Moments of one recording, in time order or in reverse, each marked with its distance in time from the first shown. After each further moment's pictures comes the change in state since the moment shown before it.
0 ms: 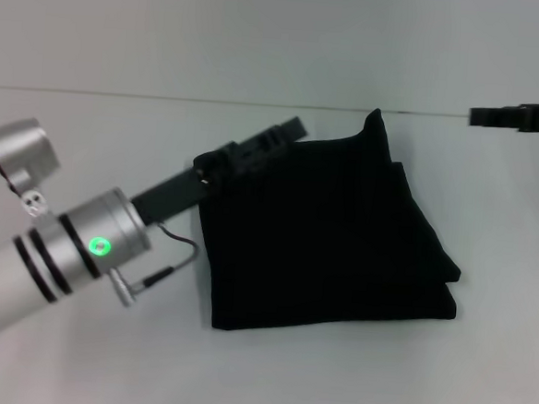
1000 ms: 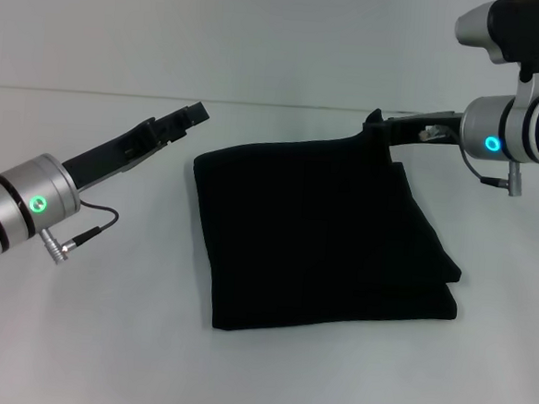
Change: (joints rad) left arm -0.003 0.054 0.018 0.144 -0.001 -0.239 -0.062; right arm 0.185 0.137 -0.199 0.255 0.000 0.482 0.000
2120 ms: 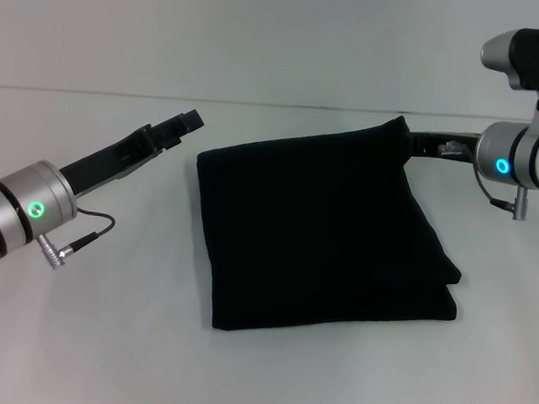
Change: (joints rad) left arm 0.009 -0.002 0.001 -0.001 0.004 -0.022 -0.006; right arm -0.043 0.016 0.009 0.062 0.081 0.164 -0.001
